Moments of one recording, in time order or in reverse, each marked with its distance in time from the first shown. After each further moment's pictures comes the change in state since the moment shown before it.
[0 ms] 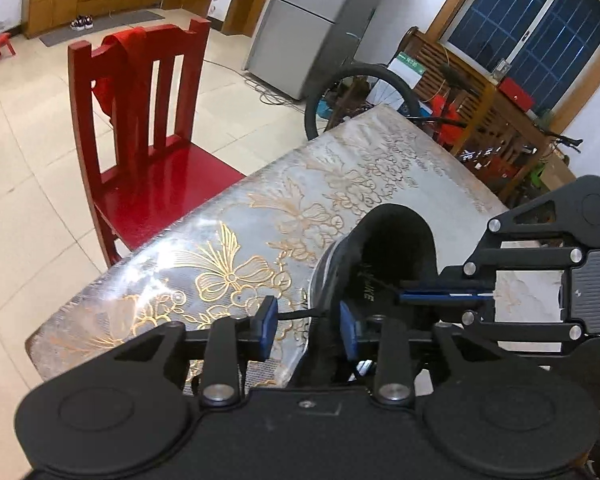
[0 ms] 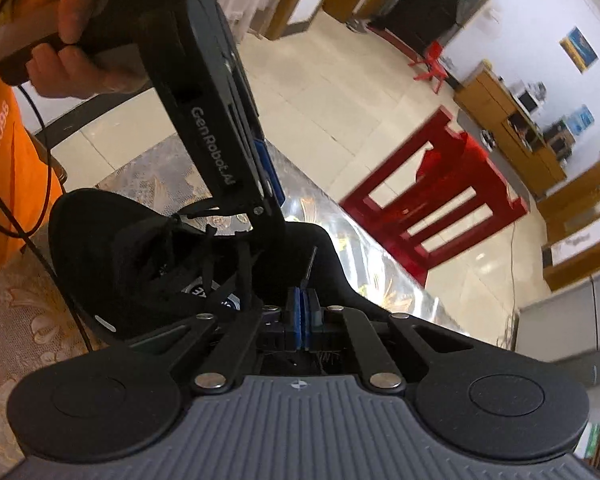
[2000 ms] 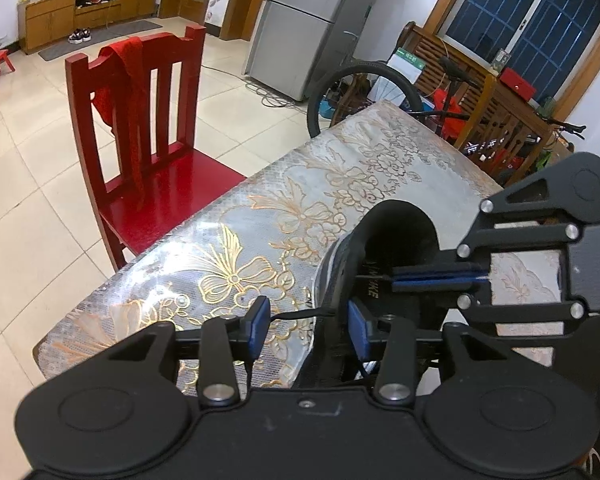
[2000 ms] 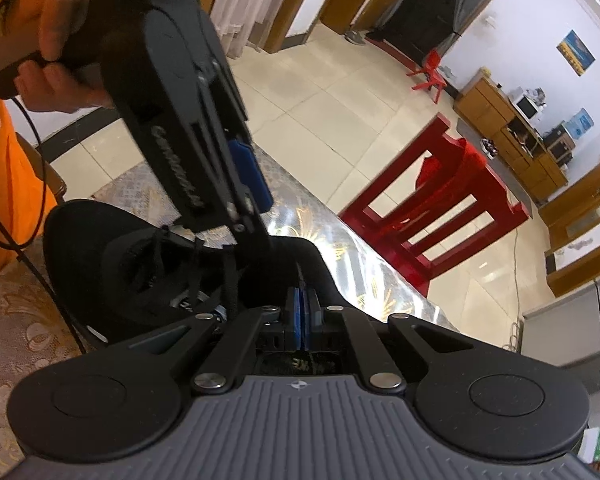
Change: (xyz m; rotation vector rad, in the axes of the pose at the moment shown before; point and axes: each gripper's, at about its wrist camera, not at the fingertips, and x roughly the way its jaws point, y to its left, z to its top) left arm 0.008 -0.004 -0.002 0.040 -0.001 0.031; right arm 0.013 -0.013 -0.005 0.043 -0.047 0.010
